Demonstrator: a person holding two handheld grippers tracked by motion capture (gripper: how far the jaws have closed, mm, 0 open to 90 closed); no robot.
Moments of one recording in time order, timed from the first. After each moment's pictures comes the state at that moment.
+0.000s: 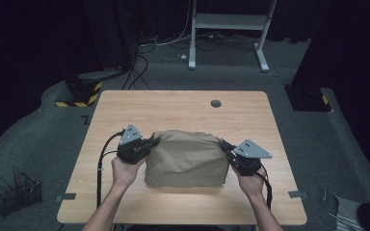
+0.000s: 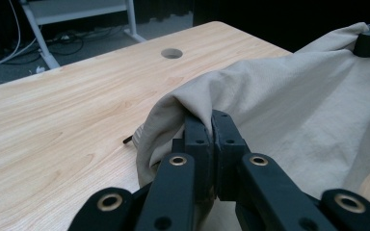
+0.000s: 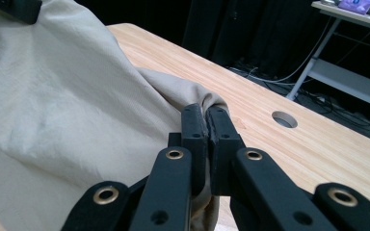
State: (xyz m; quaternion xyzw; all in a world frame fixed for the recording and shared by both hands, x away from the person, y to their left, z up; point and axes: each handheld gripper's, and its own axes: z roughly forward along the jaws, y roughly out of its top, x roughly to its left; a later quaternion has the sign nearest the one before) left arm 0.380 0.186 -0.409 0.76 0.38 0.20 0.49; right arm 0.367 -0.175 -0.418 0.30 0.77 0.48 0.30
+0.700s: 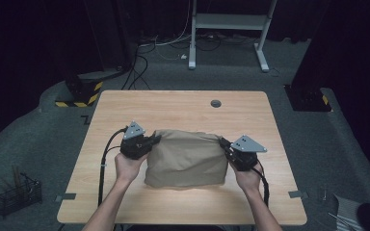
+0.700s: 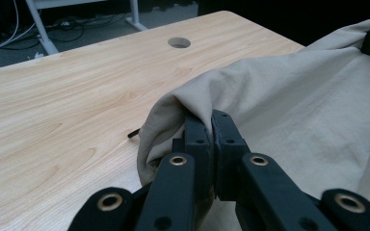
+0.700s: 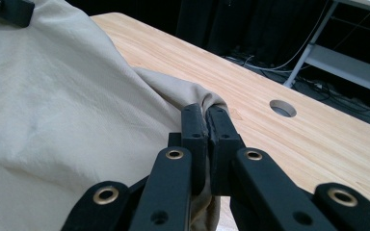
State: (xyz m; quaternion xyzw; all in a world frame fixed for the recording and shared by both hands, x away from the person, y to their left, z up) left arm 0.400 0.185 -0.422 0.76 0.39 0.19 0.48; right arm 0.385 -0.170 -0.428 0.32 0.77 0.46 0.29
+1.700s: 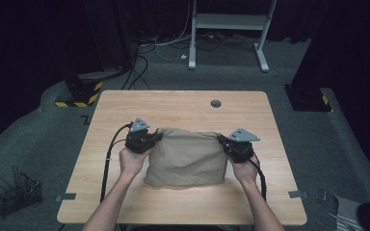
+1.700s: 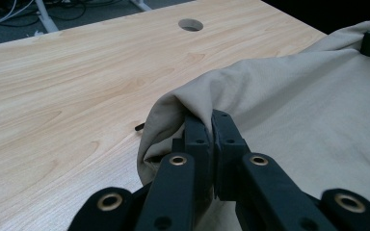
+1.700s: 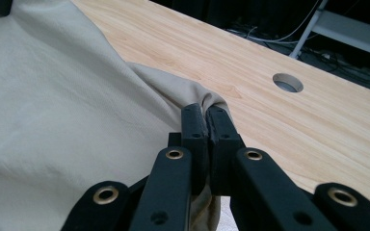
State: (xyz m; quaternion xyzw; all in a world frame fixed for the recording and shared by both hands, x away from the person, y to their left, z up) left arm 0.427 0.180 -0.435 0.77 0.42 0.17 0.45; right arm 0.418 -0.167 -0.443 0.36 0.79 0.43 0.26
